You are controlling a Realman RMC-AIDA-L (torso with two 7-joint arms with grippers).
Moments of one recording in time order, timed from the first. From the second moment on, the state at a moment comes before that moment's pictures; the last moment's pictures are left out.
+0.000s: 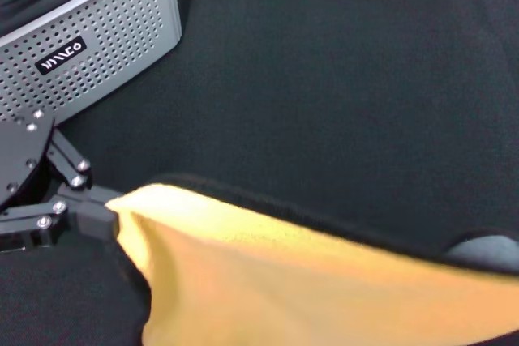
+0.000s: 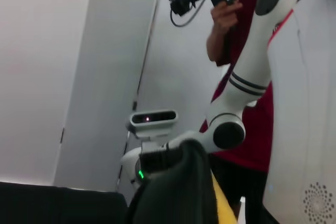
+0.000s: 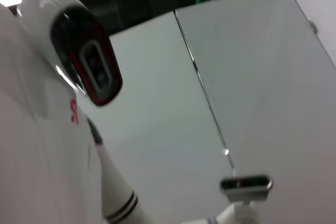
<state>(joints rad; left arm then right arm) -0.34 -1.67 1.40 1.01 1.12 2.04 -1.60 0.14 1.99 -1.36 -0.64 -1.04 -2.16 1.22</state>
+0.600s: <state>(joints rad) -0.55 -1.93 0.80 0.82 1.95 1.87 -1.51 0.43 2.00 -1.28 -0.34 -1.08 -1.67 1.20</state>
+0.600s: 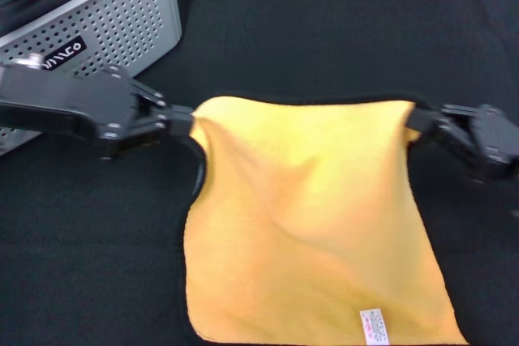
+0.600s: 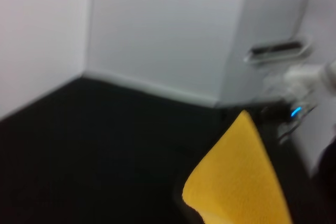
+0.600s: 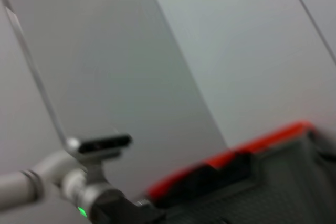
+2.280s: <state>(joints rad) -0.67 -2.08 0.93 0.78 2.29 1.24 -1.59 0.60 2.02 -1.26 -0.34 -1.21 -1.03 1.09</state>
